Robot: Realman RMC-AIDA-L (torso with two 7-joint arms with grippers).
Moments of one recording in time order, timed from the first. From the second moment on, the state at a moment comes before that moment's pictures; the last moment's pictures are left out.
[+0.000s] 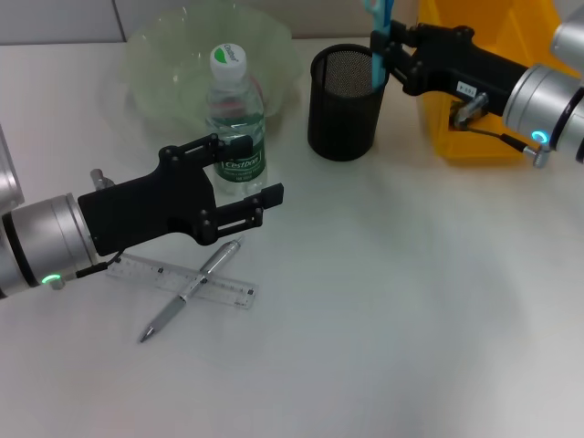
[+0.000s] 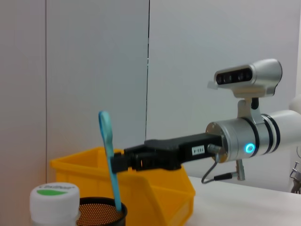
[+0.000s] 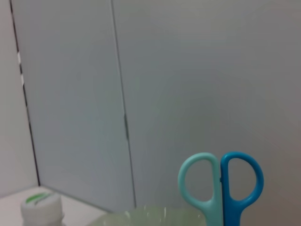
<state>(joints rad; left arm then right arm) -0.40 -2.07 1.12 0.53 1.41 1.43 -0.97 0.70 2.09 -0.85 -0.33 -1.40 -1.04 0.98</state>
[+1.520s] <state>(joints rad) -0.42 -2.07 1.12 0.53 1.41 1.42 -0.97 0.67 2.09 -0.89 -0.35 -1.40 -1.07 0.97</state>
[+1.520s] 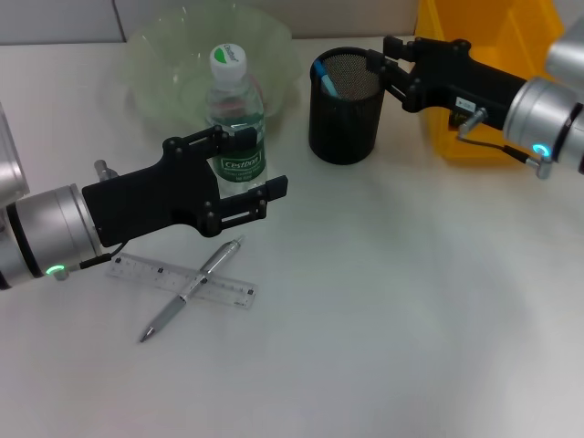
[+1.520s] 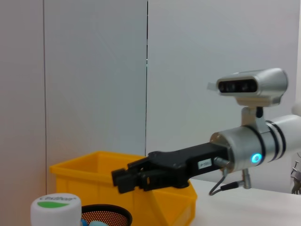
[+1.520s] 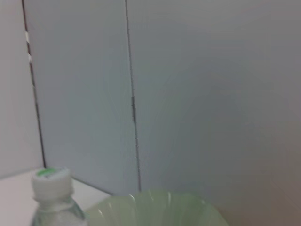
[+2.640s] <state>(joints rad) -0.40 -2.07 1.13 0.56 1.37 1.44 -1.03 0.29 2.08 -0.89 -0.29 -1.33 -1.66 0.86</state>
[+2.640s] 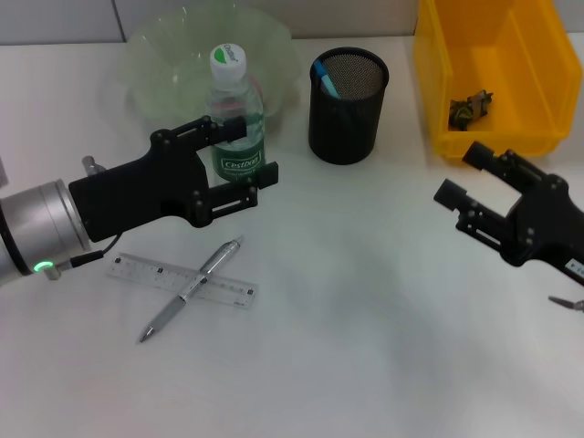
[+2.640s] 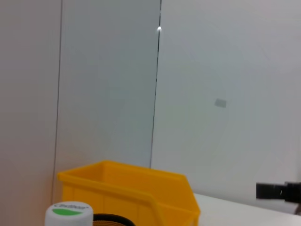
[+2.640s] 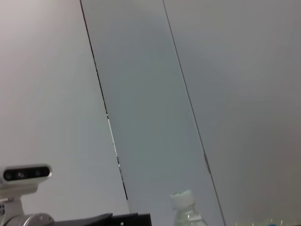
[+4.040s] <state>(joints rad) -0.46 -2.07 1.40 1.52 2.32 1.64 -1.98 0.31 2.08 -0.89 -0.23 -1.33 -1.62 0.86</state>
